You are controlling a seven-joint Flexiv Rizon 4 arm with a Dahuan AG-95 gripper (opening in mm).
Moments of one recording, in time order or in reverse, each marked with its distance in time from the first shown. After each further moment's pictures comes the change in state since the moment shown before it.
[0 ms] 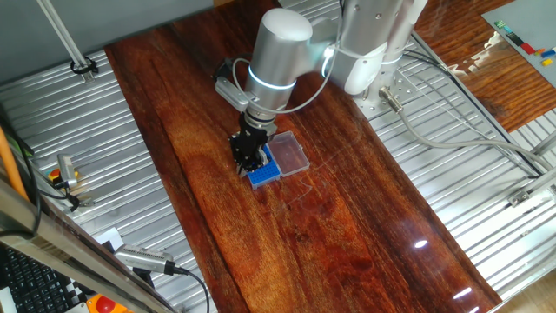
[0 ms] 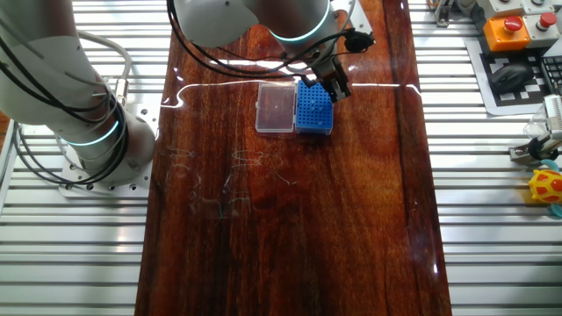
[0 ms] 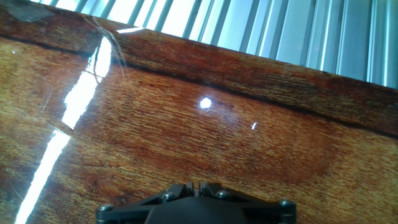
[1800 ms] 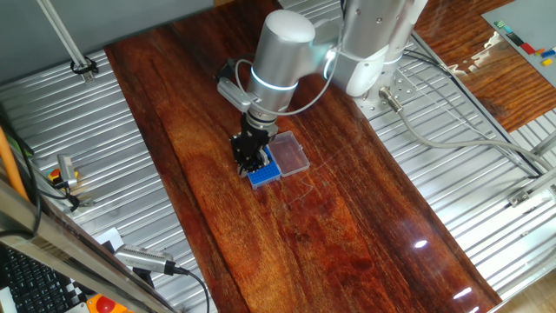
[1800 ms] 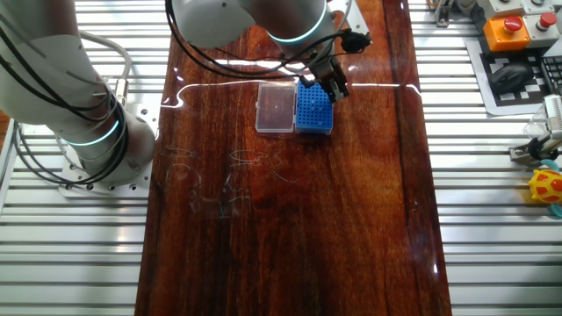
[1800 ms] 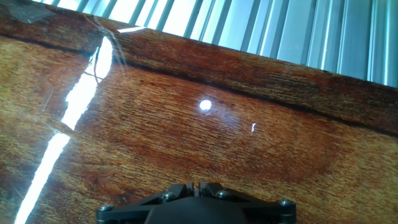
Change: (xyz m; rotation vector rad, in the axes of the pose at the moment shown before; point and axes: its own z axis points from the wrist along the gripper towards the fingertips) arm 0.002 0.001 0.002 0.005 -0.010 -0.004
